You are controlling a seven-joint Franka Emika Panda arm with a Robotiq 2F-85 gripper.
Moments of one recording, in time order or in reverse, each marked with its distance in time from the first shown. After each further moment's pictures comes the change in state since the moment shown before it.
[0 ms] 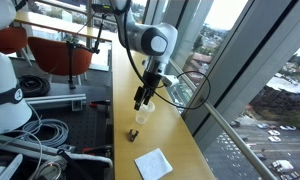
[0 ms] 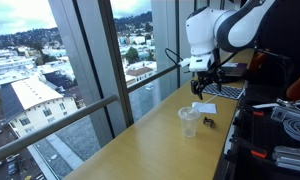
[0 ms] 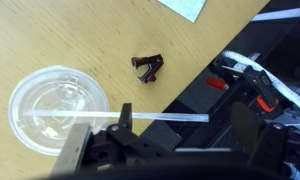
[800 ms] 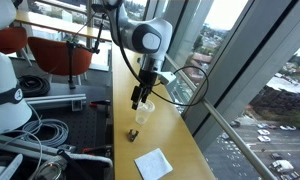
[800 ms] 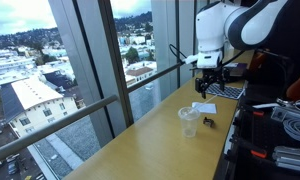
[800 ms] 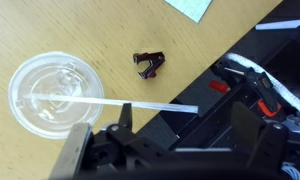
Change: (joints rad) arm -0.005 -0.082 -0.011 -0.104 0.007 0.097 -0.056
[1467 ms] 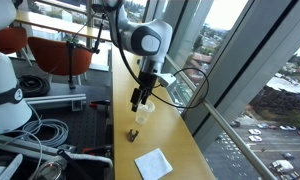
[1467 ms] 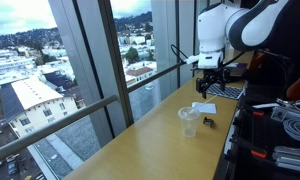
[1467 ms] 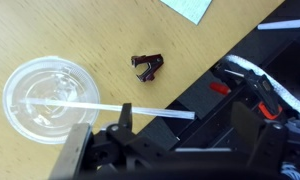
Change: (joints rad) arm 0.000 0.005 -0.018 -0.010 0.001 0.024 -0.009
